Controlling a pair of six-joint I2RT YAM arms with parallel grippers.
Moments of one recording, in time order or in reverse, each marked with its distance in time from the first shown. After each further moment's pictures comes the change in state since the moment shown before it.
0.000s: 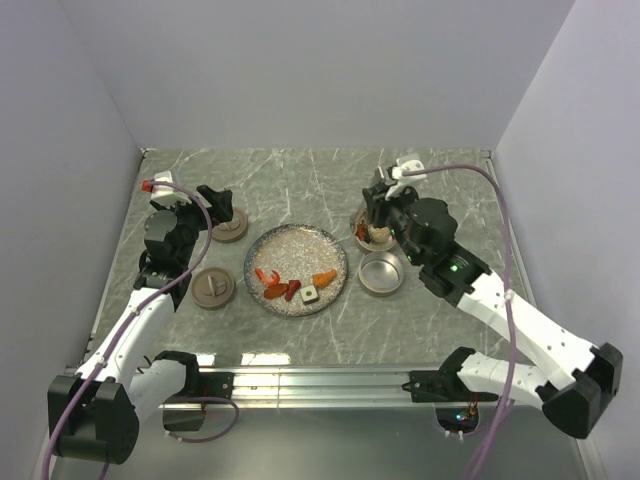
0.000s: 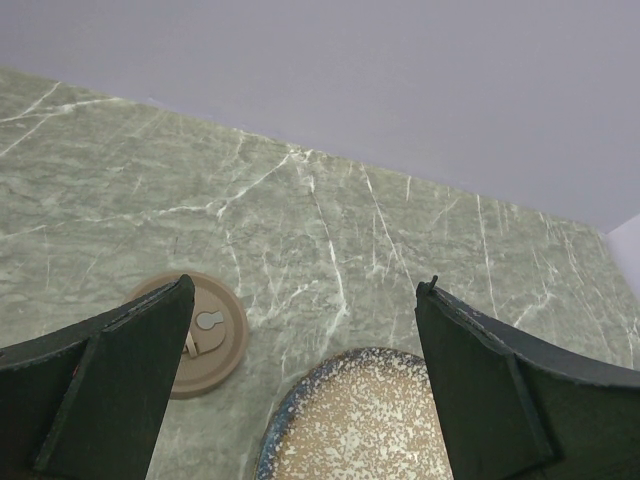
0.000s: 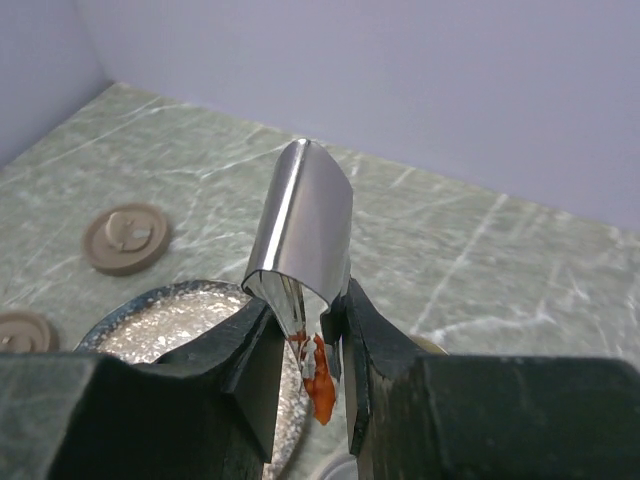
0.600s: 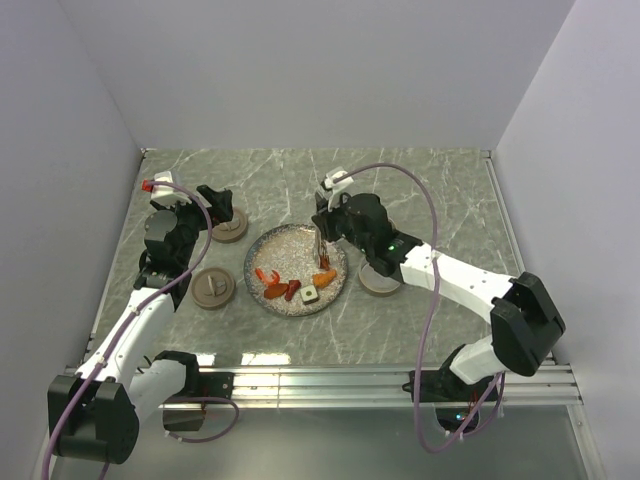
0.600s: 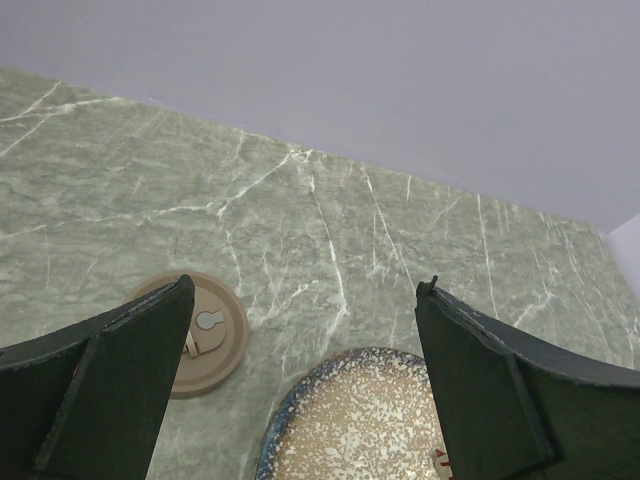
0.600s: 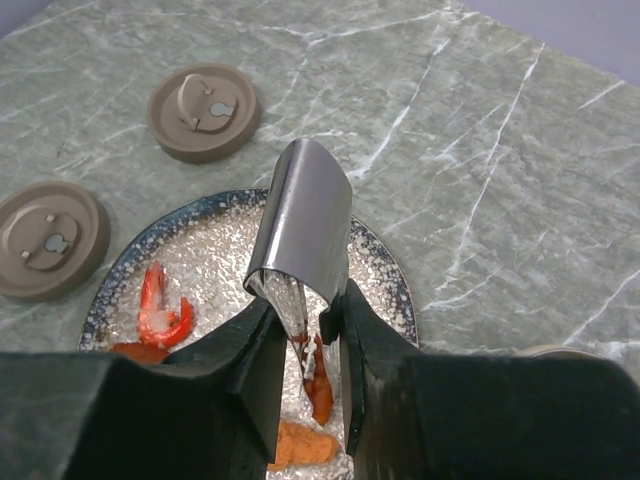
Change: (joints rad) left arm 0.000 0.000 0.000 0.000 0.000 0.000; right arm 0.039 0.378 -0.001 0.137 -0.235 0.050
